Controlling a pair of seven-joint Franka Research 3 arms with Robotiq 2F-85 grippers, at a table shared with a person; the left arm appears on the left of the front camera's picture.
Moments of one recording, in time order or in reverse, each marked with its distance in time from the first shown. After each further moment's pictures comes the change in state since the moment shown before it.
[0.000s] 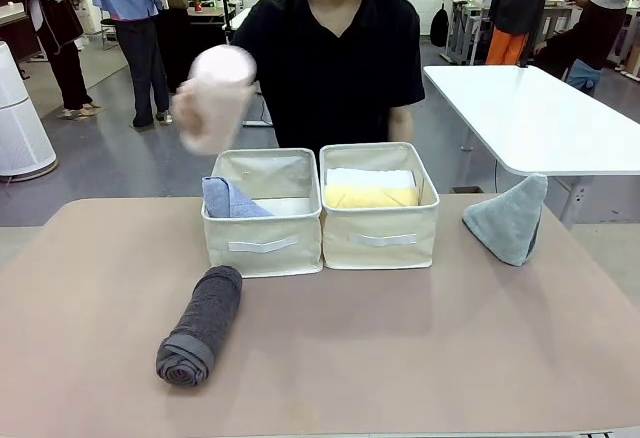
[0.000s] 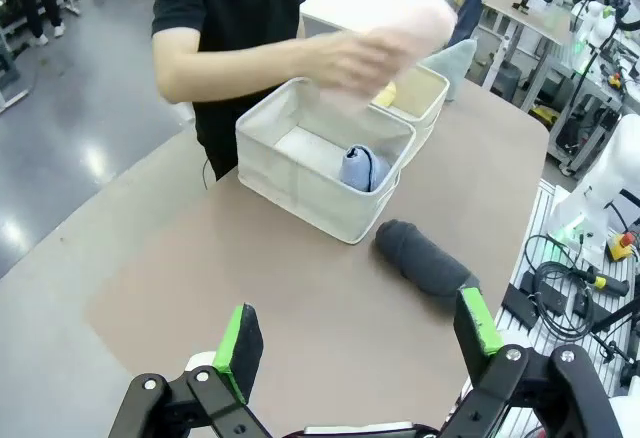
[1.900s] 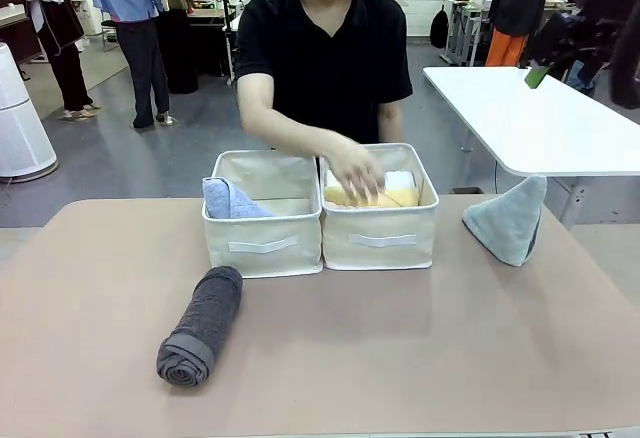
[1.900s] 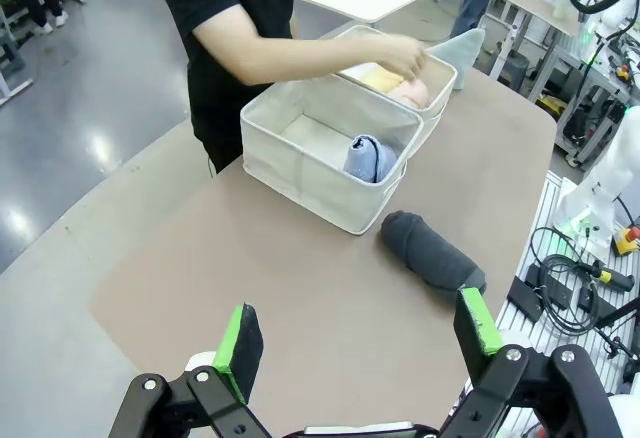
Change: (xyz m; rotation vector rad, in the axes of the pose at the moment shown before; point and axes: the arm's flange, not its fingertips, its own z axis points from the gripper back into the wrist) left arm 0.004 -0.002 -0.004 0.020 0.033 0.001; right arm 0.136 -0.121 -0.199 -0.629 0.545 -0.481
